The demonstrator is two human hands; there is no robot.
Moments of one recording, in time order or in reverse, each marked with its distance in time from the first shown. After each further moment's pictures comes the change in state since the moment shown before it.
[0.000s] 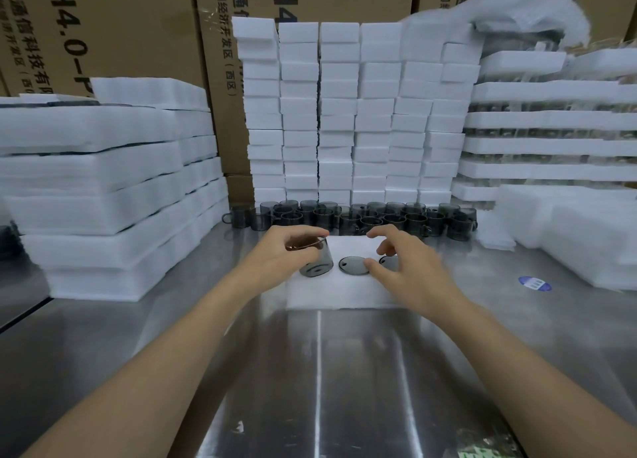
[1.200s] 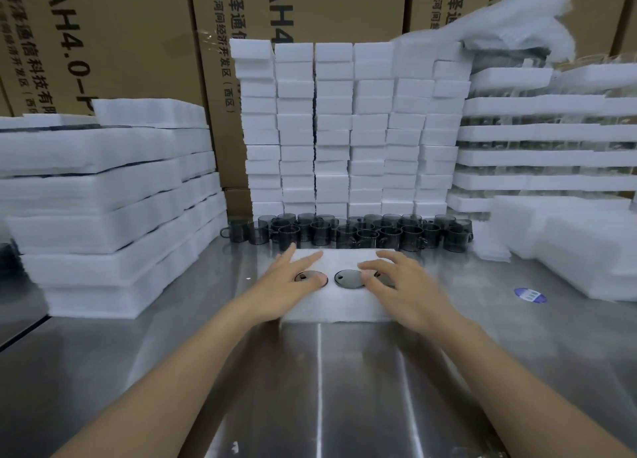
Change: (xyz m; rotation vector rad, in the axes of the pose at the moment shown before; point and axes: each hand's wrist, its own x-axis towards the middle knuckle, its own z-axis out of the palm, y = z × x) left_hand 0.001 -0.014 0.014 0.265 -0.120 -0.171; right_hand 0.002 0.012 0.007 0.037 -0.121 0.091
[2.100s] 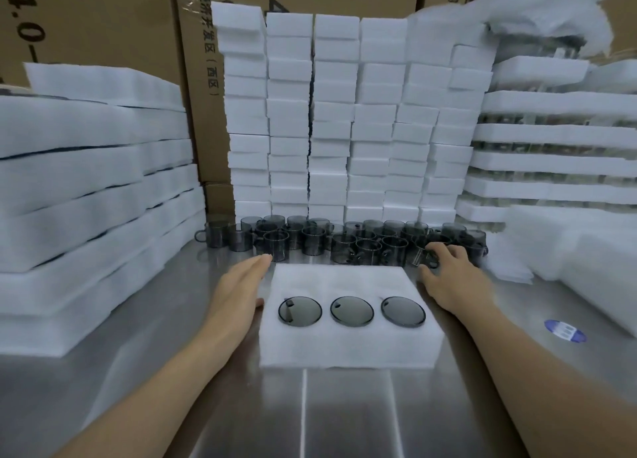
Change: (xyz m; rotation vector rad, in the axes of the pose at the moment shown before) left_hand 0.052 -0.057 0.012 -0.740 0.536 -0.086; right_hand 0.107 0.137 -0.003 -0.380 0.156 0.351
